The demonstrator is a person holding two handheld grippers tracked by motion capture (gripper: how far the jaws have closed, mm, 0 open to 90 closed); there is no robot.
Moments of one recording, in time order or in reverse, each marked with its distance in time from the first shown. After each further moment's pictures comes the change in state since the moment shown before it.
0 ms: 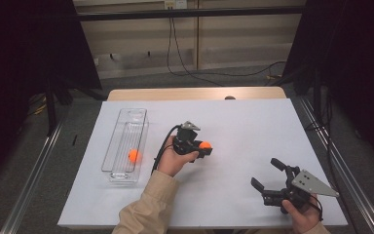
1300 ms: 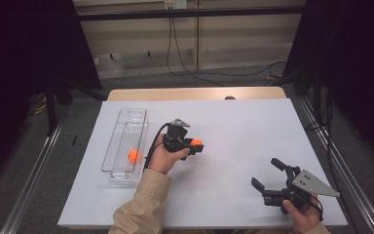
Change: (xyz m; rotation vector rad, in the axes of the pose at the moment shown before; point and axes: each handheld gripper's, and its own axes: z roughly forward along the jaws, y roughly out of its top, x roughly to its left) left arm 0.015 -0.003 -0.022 -0.007 0.032 -0.043; right arm 0.000 0.000 -0.001 -0.005 0.001 0.002
